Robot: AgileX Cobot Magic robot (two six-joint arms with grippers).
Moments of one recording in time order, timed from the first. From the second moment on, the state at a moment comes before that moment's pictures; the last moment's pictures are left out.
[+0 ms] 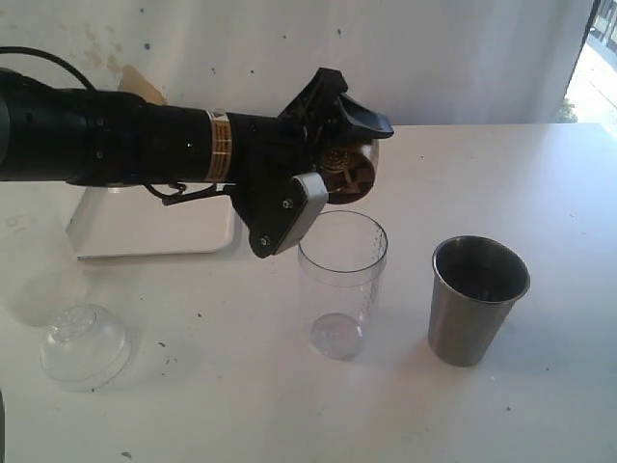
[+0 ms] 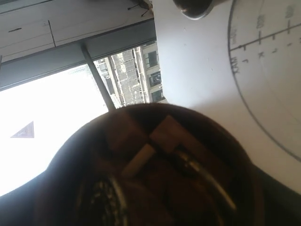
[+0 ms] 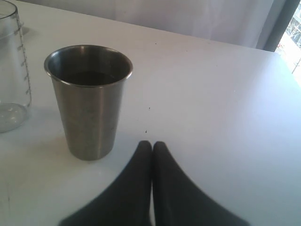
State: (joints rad) left arm -0.58 1.83 -1.20 1.30 -0.59 0.82; right arm 0.07 0.00 0.00 -0.10 0.36 -0.03
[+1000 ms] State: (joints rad) left arm -0.64 1.83 -1.19 1.14 -0.50 1.16; right arm 0.07 0.00 0.00 -0.10 0.36 -0.03
